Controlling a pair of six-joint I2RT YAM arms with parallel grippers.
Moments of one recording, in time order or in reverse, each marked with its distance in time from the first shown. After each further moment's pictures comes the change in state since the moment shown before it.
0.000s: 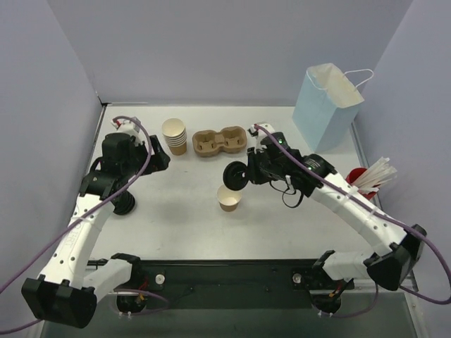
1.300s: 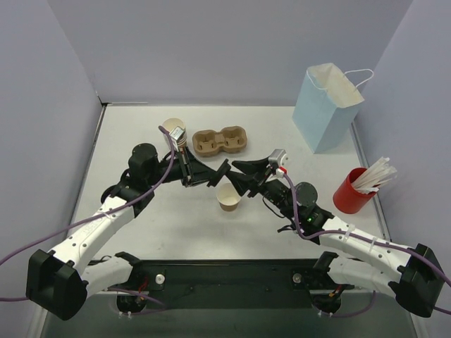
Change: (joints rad) left arm -0.261 0.034 -0.290 0.733 0.706 -0.752; right arm 0.118 -0.247 -0.694 1.372 -0.110 -0.167
